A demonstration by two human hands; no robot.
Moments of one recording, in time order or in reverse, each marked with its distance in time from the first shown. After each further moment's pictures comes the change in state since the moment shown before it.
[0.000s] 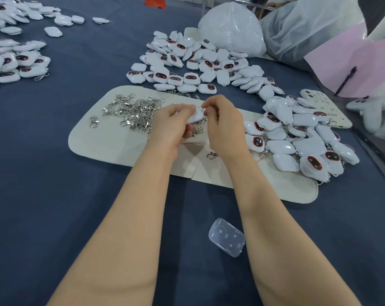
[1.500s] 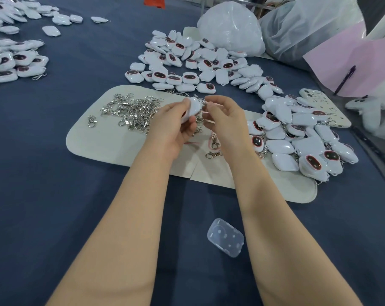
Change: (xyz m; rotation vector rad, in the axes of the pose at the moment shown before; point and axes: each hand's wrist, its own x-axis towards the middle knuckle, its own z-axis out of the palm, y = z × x) left_hand -0.004 0.004 0.002 -0.316 -0.071 -0.115; right_hand 0.003 -0.002 -0.005 0.527 -0.024 0.398
